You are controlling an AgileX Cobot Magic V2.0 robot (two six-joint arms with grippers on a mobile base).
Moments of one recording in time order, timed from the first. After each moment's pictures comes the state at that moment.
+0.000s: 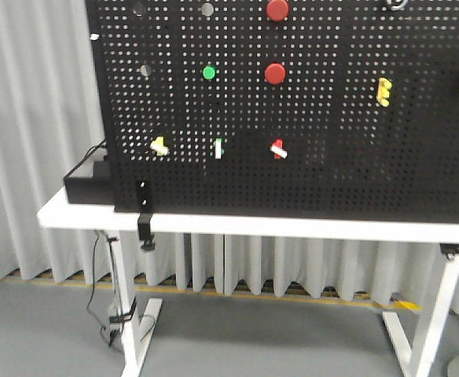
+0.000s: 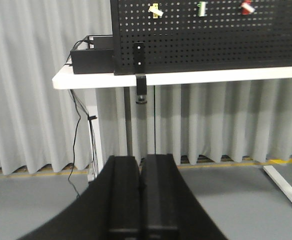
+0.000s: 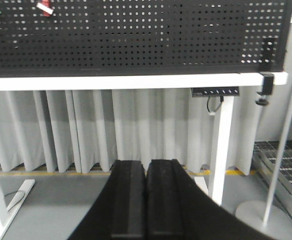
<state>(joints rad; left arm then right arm) -0.14 -0.01 0.03 -0.02 0.12 0.03 -0.10 -0.01 0.03 0.04 0.14 -0.04</state>
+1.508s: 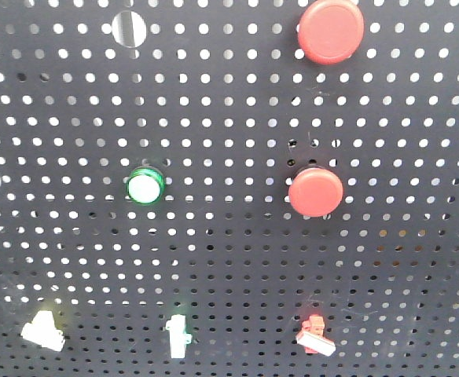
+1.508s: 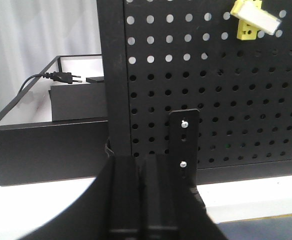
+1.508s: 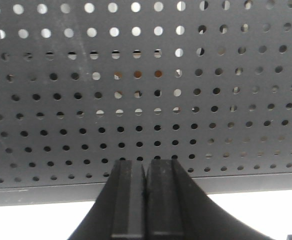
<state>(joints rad) -0.14 -0.01 0.03 -0.02 0.12 0.03 -0.10 -0.01 0.03 0.04 0.14 -0.04</state>
